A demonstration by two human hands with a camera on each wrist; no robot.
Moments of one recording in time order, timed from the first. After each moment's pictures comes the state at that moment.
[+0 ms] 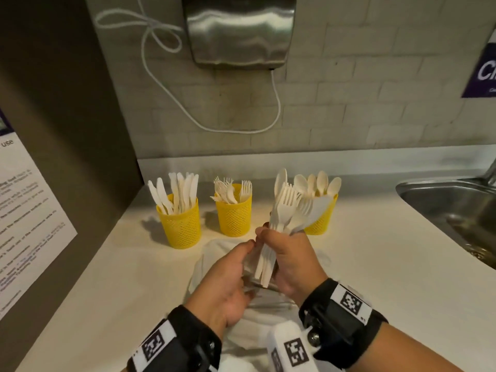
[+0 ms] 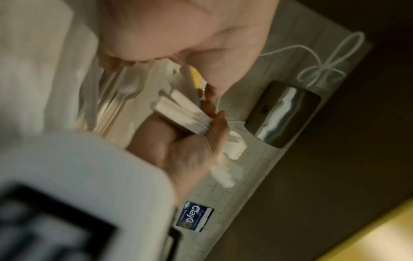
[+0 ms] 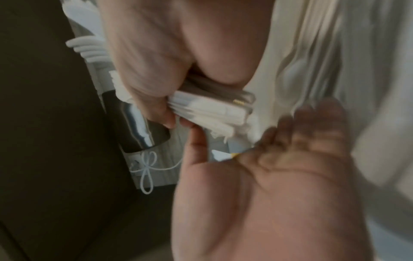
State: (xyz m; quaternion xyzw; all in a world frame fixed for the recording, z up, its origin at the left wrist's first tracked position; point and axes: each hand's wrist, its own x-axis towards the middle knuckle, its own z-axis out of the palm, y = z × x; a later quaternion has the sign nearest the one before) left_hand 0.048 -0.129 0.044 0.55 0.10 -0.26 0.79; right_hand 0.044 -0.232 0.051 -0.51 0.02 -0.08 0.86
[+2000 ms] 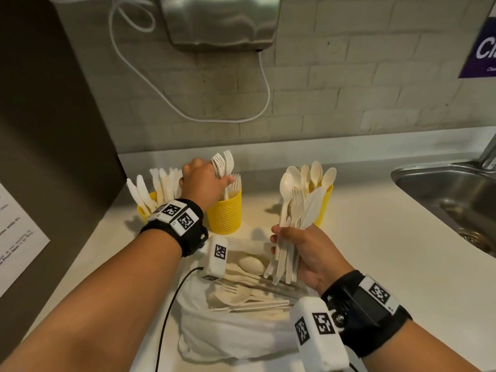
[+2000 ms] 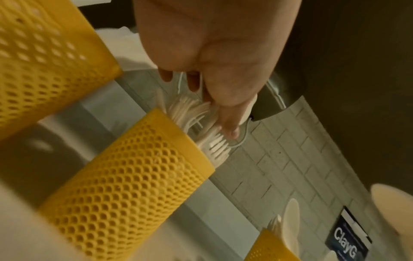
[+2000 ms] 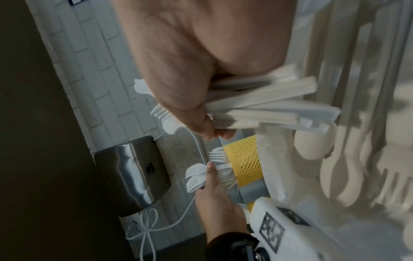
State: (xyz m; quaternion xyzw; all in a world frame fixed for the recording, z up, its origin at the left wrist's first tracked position) left_hand 0.216 -0.125 0.079 0.95 -0.07 0.14 0.28; right_hand 0.063 -0.285 0.040 -0.47 0.12 0.00 0.87
